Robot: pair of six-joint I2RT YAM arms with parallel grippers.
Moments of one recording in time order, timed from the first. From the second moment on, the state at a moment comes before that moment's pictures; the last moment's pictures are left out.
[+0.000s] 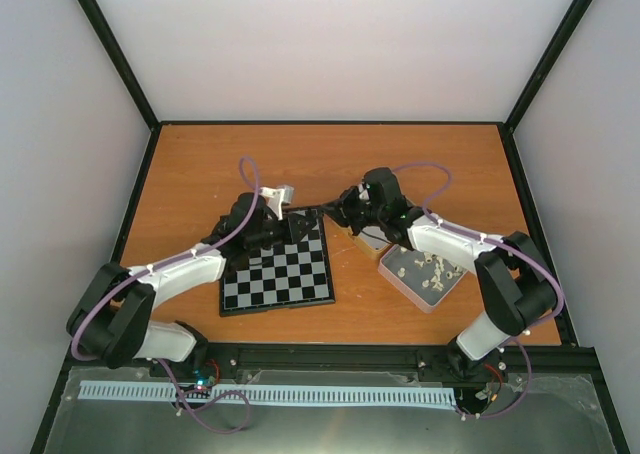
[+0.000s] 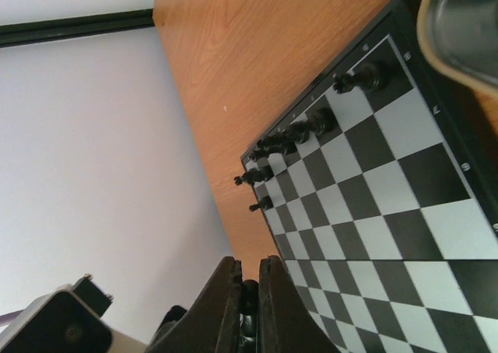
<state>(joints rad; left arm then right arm) -0.56 1.35 0.60 0.33 0.44 -0.69 0.60 1.59 0.93 0.12 -0.45 1.46</state>
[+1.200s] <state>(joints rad) -0.23 1.69 1.17 -0.97 0.01 -0.24 0.60 1.21 0.78 -0.06 0.06 0.98</state>
